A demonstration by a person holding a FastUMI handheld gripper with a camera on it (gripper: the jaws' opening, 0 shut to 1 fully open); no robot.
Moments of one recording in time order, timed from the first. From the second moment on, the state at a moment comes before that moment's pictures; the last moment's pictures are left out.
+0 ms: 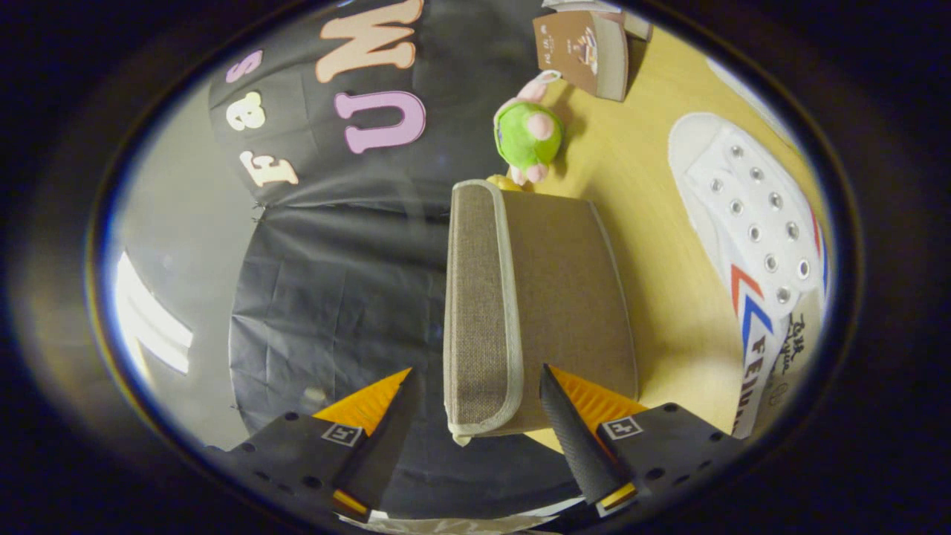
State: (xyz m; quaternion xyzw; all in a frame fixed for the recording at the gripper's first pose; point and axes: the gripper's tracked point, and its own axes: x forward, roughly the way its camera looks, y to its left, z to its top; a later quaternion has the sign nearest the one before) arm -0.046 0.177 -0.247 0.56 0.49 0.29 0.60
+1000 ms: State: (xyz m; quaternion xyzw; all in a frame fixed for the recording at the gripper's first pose) arm -0.034 0.178 -0.224 0.60 0.47 0.28 0.58
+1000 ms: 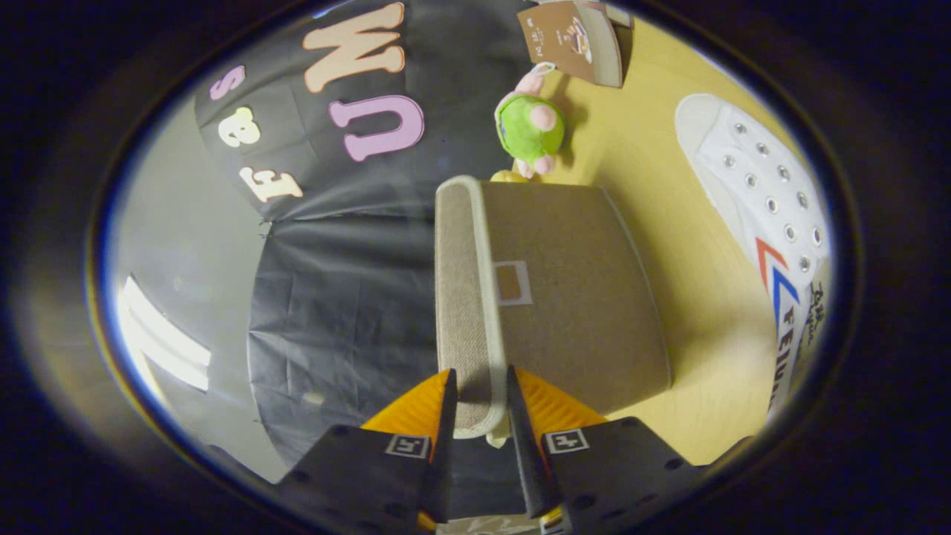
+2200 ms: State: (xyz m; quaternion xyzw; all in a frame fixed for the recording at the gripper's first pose) arm -0.025 0.186 -0.139 0.55 0.42 0.33 0.63
